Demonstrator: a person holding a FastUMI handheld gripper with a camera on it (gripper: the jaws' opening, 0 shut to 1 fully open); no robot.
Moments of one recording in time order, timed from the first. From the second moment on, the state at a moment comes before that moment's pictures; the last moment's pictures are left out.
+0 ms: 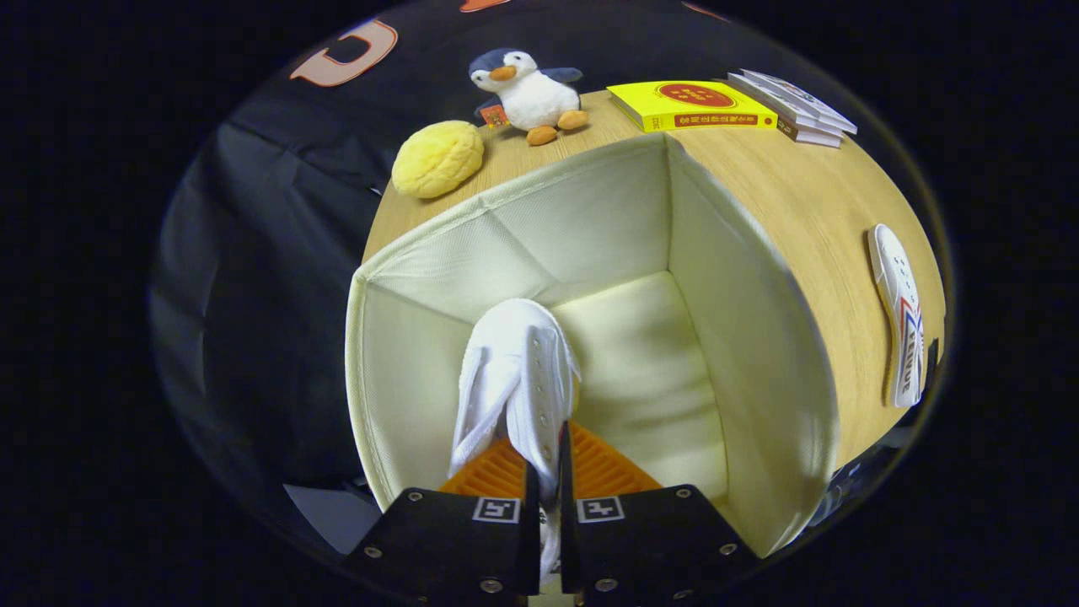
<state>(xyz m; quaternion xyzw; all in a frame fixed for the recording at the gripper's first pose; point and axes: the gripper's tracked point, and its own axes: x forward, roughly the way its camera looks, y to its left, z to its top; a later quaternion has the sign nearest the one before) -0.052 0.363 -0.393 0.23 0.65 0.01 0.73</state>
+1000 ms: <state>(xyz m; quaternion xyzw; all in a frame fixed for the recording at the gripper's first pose) -0.060 0.122 -0.307 0.15 0.53 0.02 0.83</state>
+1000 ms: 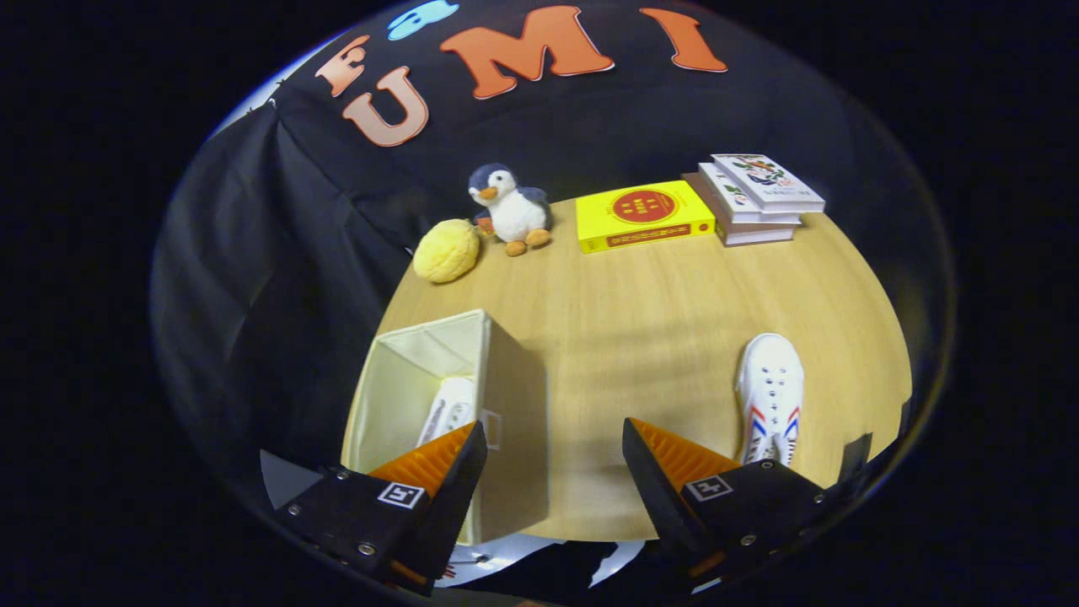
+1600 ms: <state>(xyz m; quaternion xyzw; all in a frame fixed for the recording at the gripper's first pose) -0.143 -0.047 -0.390 0.05 0.59 -0.08 0.80</state>
